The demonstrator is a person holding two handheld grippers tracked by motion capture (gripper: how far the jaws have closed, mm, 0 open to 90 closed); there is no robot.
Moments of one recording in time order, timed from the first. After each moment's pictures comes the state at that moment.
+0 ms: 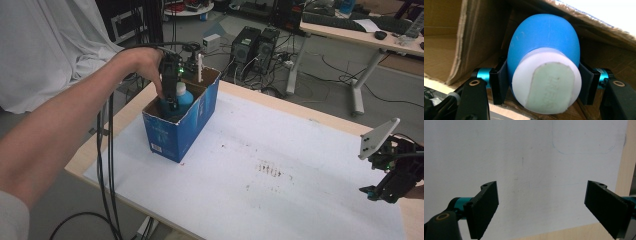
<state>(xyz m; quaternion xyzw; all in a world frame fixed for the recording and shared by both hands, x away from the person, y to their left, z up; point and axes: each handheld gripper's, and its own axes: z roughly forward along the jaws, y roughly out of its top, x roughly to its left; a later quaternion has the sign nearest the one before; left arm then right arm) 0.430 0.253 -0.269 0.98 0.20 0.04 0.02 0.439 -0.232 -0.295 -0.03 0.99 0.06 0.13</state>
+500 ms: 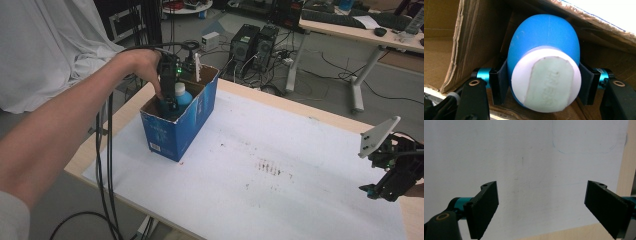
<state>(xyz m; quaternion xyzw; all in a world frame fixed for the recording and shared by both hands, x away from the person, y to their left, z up) 0.434 0.257 -0.275 0.98 0.21 0.03 0.04 0.440 -0.234 -0.297 -0.03 0.99 0.06 0.13</state>
